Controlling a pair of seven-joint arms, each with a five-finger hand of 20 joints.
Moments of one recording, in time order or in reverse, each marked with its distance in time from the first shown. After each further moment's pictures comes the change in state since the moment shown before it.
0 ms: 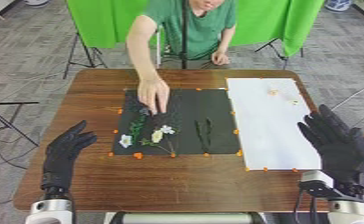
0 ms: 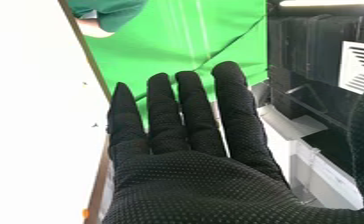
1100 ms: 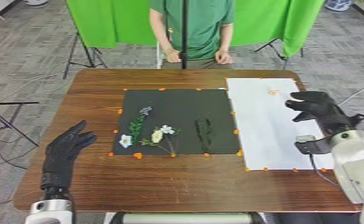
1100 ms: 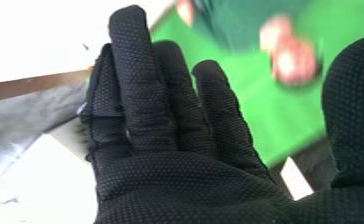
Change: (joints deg) left arm 0.0 0.0 0.0 0.0 0.0 0.0 0.0; right arm 27.1 20.9 -6.2 10.2 -50.2 -7.1 35.4
